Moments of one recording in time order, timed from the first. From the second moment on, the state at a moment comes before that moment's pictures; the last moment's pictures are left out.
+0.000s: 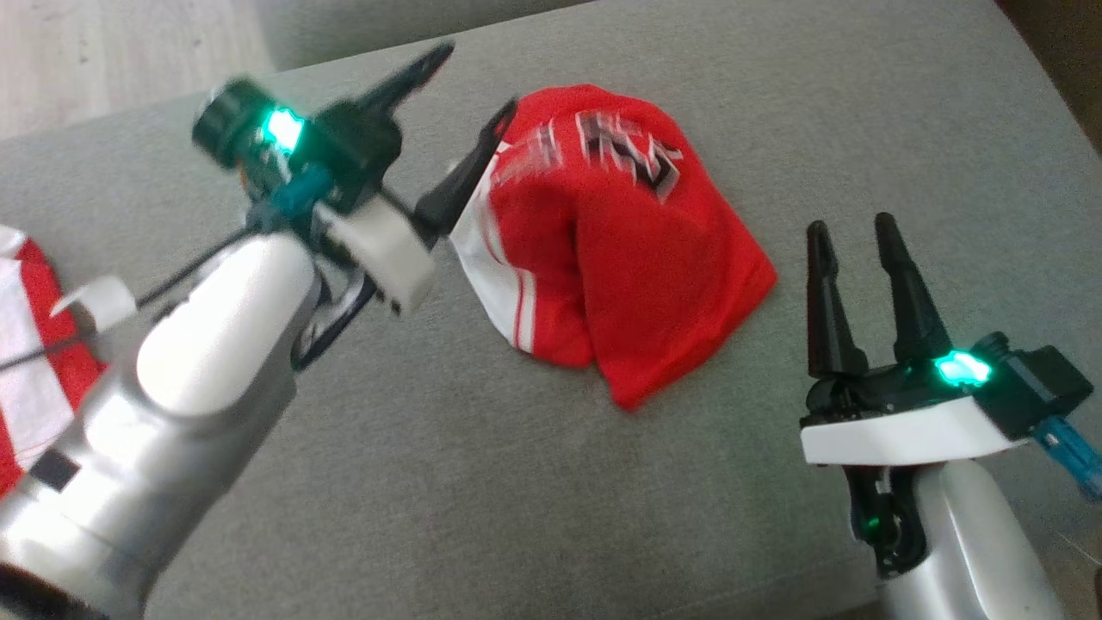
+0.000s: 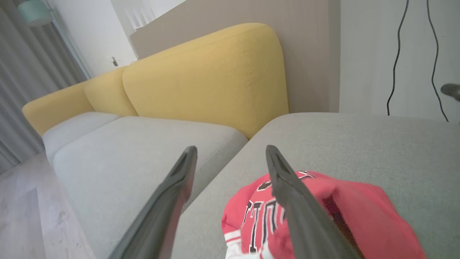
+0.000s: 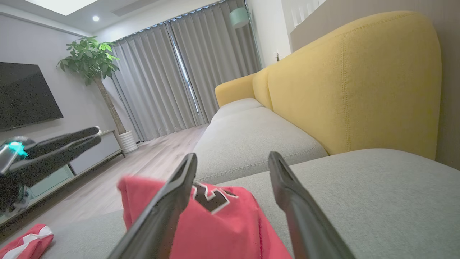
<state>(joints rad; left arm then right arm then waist) -0.91 0.37 -0.85 0.38 -0.47 -0.12 -0.02 -0.16 -0.05 0.16 0.07 0.34 0.13 -0.25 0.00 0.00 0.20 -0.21</state>
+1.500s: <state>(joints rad) -0.20 0.22 -0.45 0.18 -0.45 0.02 -0.25 -0.32 -0.04 -0.06 0.82 0.30 0.13 -0.25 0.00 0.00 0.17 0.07</state>
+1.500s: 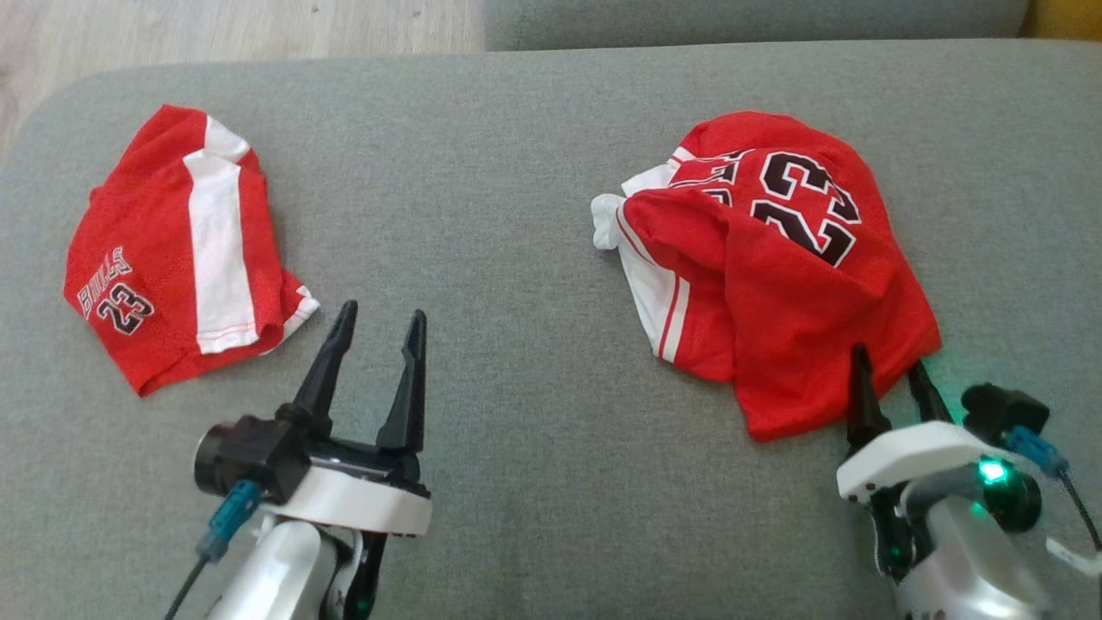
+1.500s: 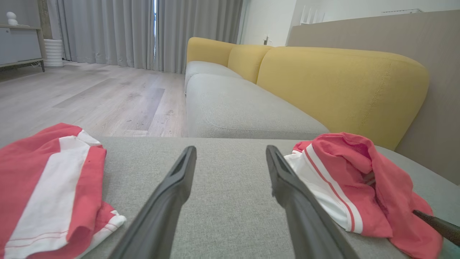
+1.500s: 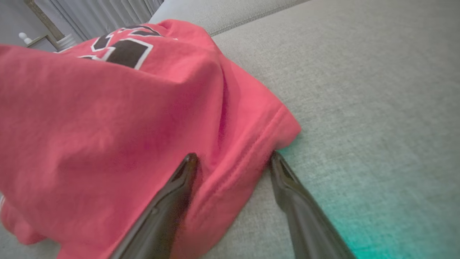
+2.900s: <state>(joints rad) -0.19 0.10 -0.32 0.23 -0.36 -0.07 -0.25 -0.53 -0.14 -0.69 0.48 -0.43 0.13 -0.03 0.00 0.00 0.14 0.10</state>
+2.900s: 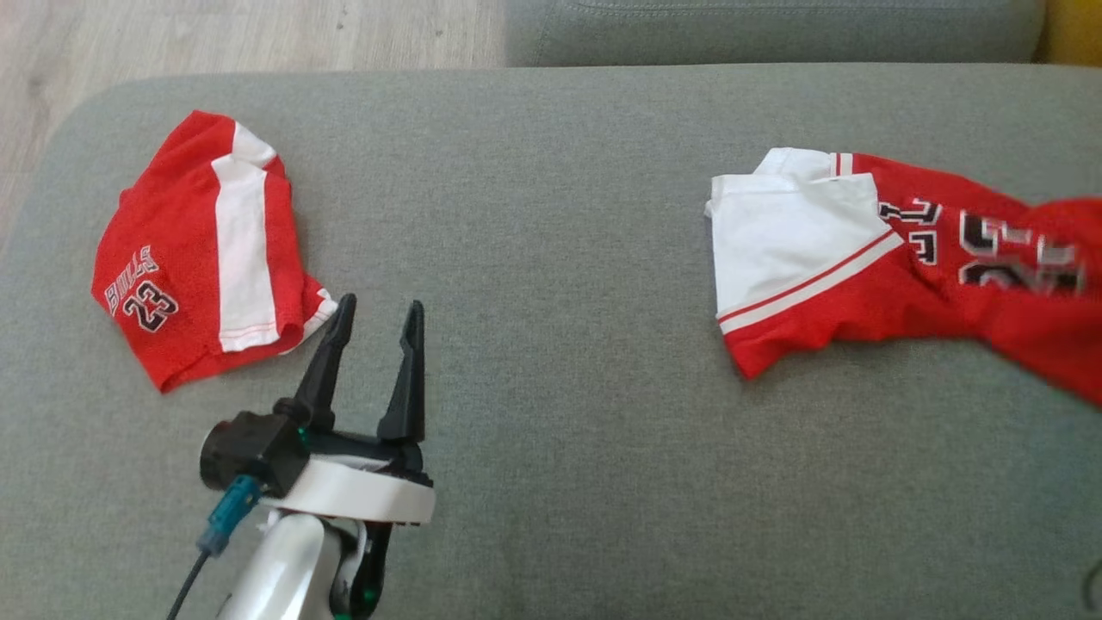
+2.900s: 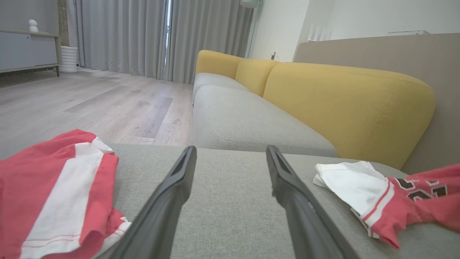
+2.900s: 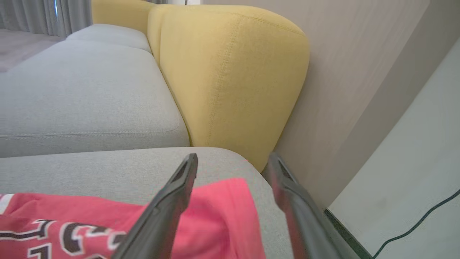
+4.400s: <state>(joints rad) -0.16 0.06 -0.29 0.22 -0.31 -0.11 -0.25 -0.41 -0.05 -0.20 0.57 -0.10 0.13 -0.12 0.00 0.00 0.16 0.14</state>
